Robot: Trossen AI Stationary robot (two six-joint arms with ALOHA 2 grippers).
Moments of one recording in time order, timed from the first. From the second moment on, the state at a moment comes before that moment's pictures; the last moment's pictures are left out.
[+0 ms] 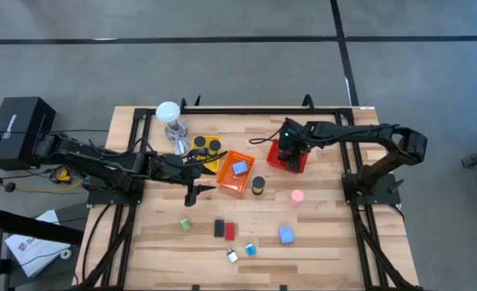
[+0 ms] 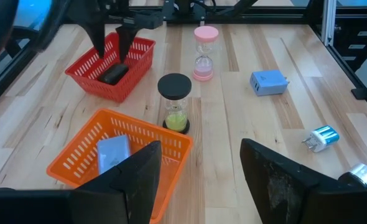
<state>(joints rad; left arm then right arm) -0.14 1.09 0.68 -0.09 -0.17 -0.07 -0.42 1.49 0.87 -0.60 0.00 -0.22</state>
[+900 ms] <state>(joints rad) -0.14 1.09 0.68 -0.09 -0.17 -0.09 -0.09 1.40 1.22 -1.05 0.00 -0.06</state>
